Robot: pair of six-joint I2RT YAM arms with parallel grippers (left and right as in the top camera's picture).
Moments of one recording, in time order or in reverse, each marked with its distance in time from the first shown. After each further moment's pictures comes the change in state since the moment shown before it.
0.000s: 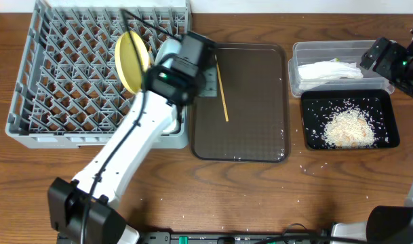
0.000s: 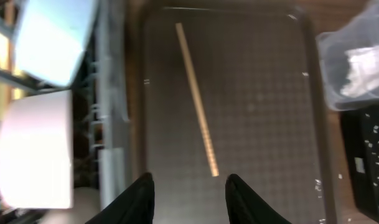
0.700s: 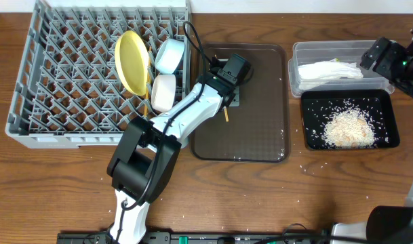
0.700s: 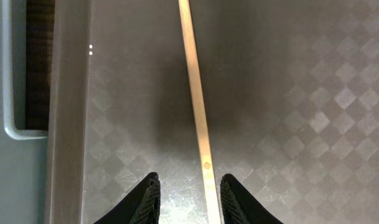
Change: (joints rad) left arm -0.089 0.413 0.002 0.212 -0.126 -0.134; right arm 0.000 0.000 0.000 0.000 0.000 0.000
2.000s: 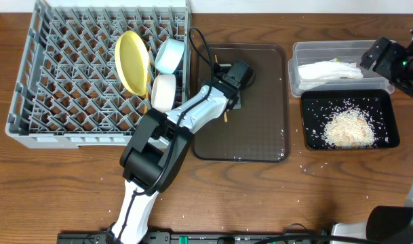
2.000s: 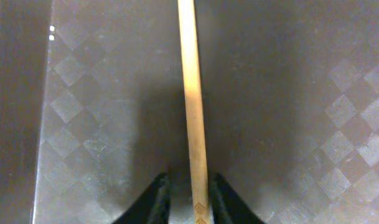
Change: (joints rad) left arm -0.010 0.112 0.006 0.069 -0.027 -0.046; right arm 0.000 0.000 0.000 0.000 0.000 0.000
